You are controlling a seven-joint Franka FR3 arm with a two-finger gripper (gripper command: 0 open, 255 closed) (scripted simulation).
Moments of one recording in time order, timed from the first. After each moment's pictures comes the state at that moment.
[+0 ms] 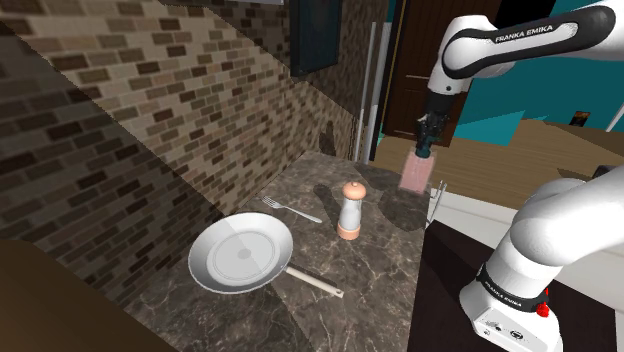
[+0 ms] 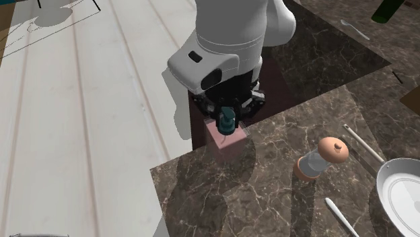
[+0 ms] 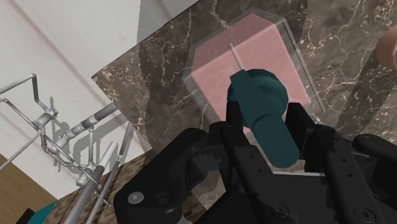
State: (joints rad) arm -0.11 -0.62 -0.30 -2.50 -0.11 1.91 -0.08
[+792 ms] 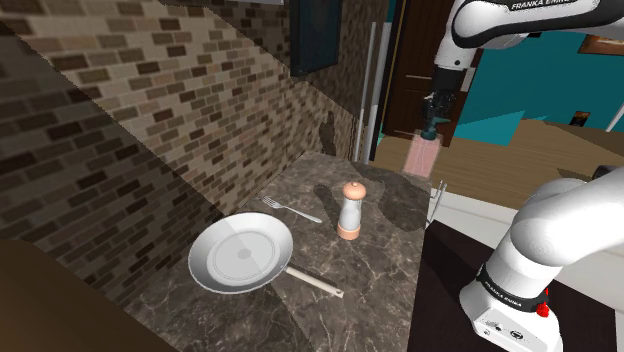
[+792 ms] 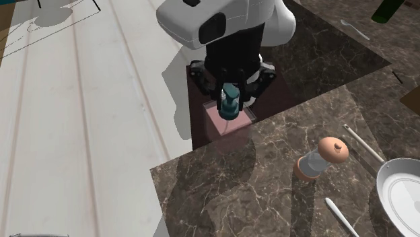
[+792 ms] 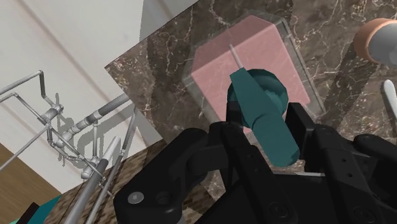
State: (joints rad) arm -0.11 -0.64 -0.27 -2.35 -0.10 1.75 -0.07
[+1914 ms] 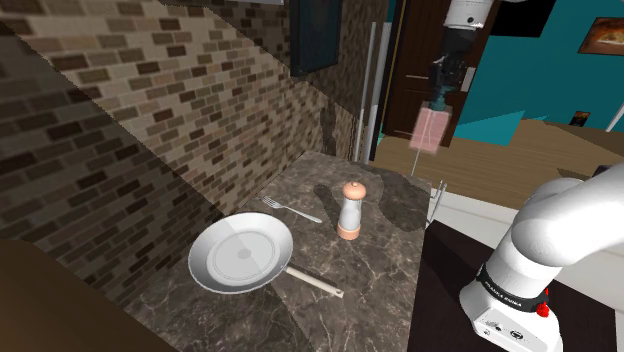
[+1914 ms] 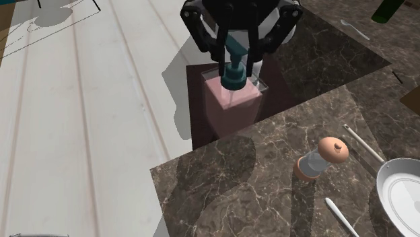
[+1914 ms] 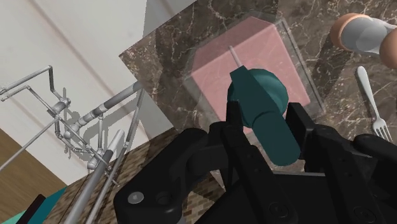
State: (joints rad) arm -0.09 -0.59 -0.26 -2.09 -0.08 1.53 -0.07
